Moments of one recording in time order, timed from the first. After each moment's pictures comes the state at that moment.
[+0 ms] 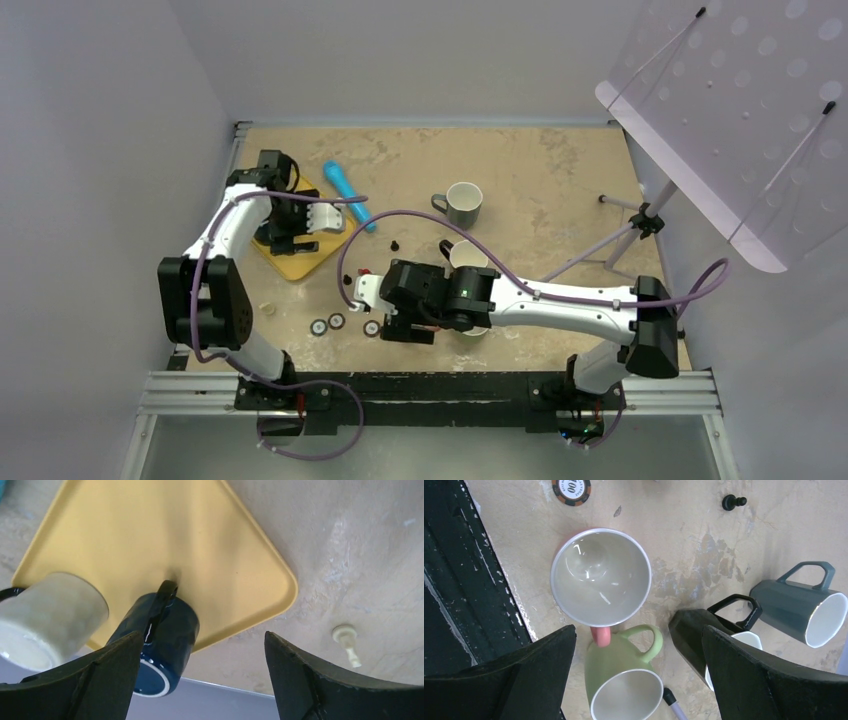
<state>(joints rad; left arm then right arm) -0.01 1.59 1.30 -1.01 0.15 1.39 1.31 1.51 1.31 -0.78 0.30 -0.27</state>
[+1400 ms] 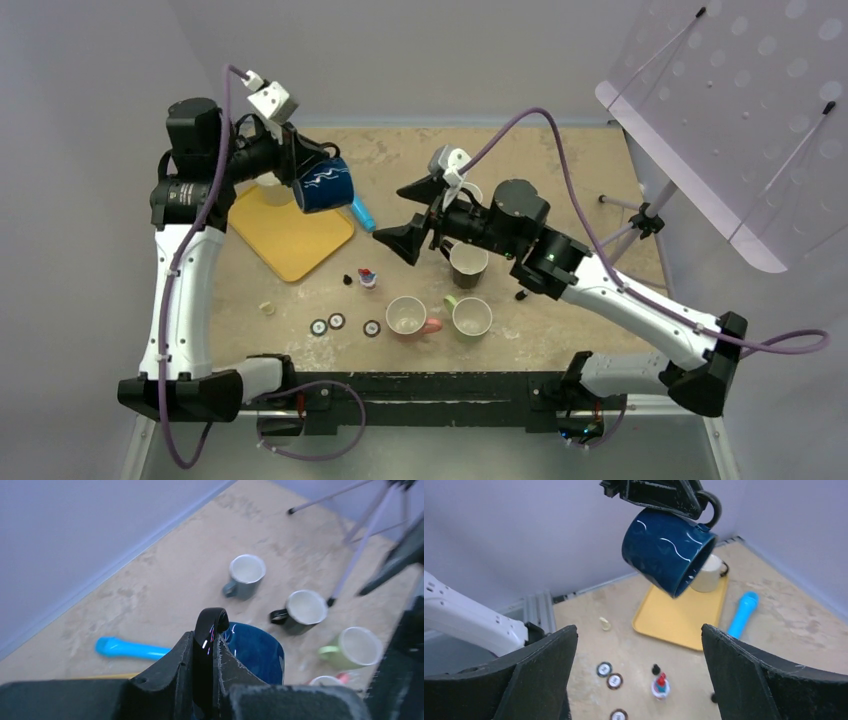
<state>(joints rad) 0.01 1.24 1.56 -0.69 0.76 0.32 0.98 1.18 1.21 -0.01 -0.17 0.06</state>
